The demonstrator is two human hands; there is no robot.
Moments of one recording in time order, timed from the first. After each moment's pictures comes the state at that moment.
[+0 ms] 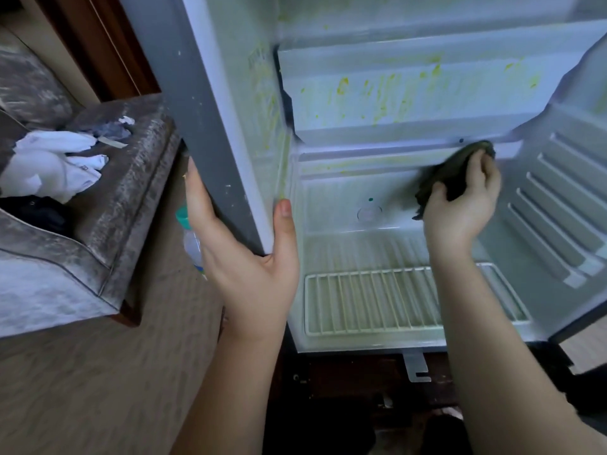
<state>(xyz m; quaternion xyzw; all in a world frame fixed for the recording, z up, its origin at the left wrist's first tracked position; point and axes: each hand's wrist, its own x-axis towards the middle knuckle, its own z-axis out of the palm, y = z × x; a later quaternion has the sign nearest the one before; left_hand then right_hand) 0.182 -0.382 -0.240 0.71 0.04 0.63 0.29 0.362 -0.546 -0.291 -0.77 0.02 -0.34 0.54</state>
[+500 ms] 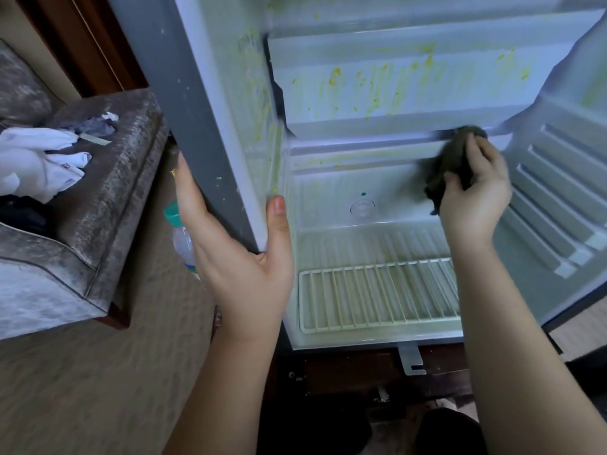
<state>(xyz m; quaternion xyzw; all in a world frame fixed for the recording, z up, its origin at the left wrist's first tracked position) 0.182 -0.382 -0.242 0.72 0.02 0.63 0.30 0.364 -0.572 -0.283 -0.79 -0.05 -0.33 0.51</state>
